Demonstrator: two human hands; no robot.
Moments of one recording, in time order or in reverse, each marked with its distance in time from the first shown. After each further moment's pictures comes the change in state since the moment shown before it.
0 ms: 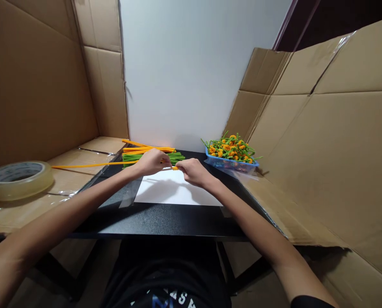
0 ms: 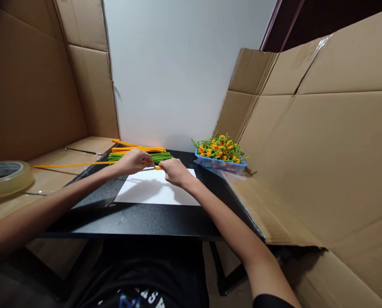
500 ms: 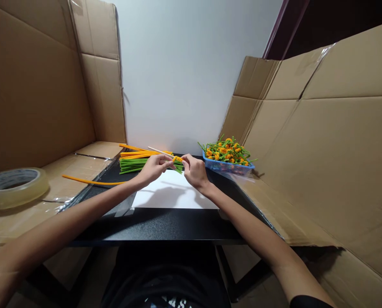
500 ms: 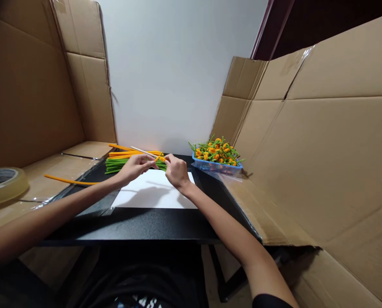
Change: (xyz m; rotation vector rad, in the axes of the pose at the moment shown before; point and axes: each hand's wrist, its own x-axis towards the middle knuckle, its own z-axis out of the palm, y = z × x) left_hand -0.004 0.019 0.026 -0.733 0.217 -0.138; right_hand -0.002 0.002 0.015 0.207 0.476 0.240
